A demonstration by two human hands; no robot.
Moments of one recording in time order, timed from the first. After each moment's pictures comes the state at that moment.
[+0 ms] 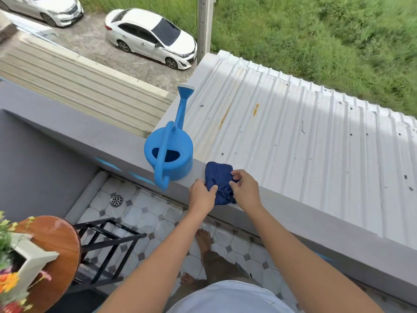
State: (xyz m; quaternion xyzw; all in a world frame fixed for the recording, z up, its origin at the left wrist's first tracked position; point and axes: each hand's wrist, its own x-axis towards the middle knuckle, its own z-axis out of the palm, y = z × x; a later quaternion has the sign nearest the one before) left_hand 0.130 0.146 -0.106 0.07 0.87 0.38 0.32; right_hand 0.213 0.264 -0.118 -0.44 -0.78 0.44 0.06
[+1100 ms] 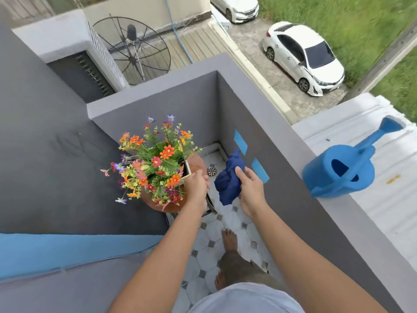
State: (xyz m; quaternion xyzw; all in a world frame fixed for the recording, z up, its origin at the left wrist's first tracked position) left_hand 0.055 -0.207 -0.062 -0.44 0.59 0.68 0.07; right_hand 0.065 -0.071 -0.078 -0.29 -0.55 0.78 -0.12
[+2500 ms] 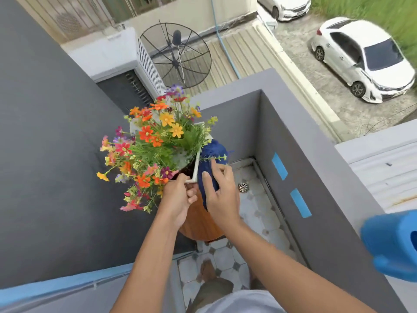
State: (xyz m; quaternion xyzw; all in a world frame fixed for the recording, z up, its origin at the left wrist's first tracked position) left_hand -0.004 -0.319 0.033 -0.40 0.53 0.75 0.00; right_hand -0.007 -0.217 -0.001 0.06 -0.77 0.63 0.03
